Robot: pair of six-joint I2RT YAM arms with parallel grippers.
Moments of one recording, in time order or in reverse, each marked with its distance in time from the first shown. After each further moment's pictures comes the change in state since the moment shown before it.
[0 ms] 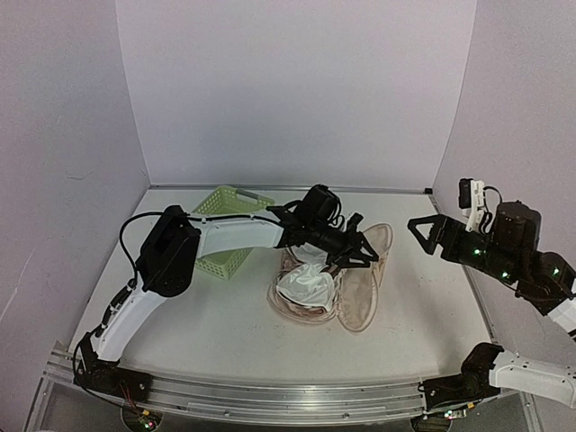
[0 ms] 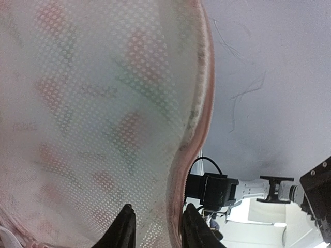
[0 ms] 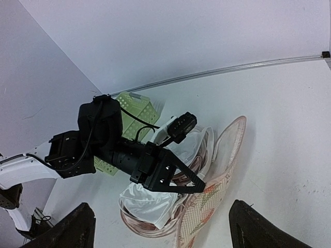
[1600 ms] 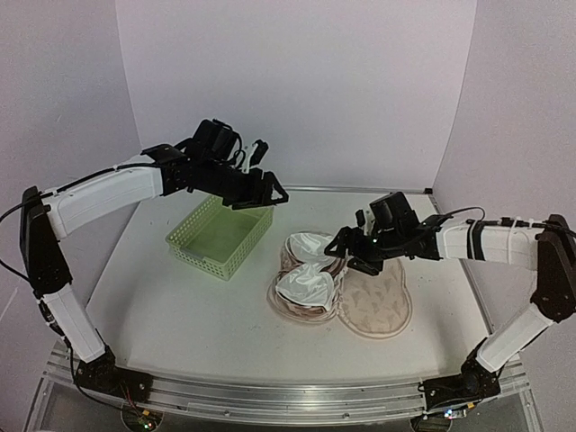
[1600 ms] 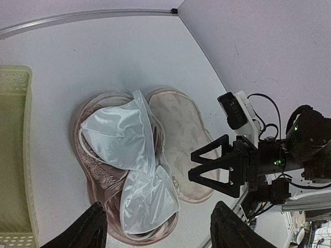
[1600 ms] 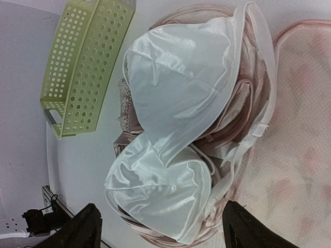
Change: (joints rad) left arm 0.216 -0.770 -0.516 -0.351 -0.428 0.518; right arm 0.000 0.866 0.169 0.224 -0.317 0.261
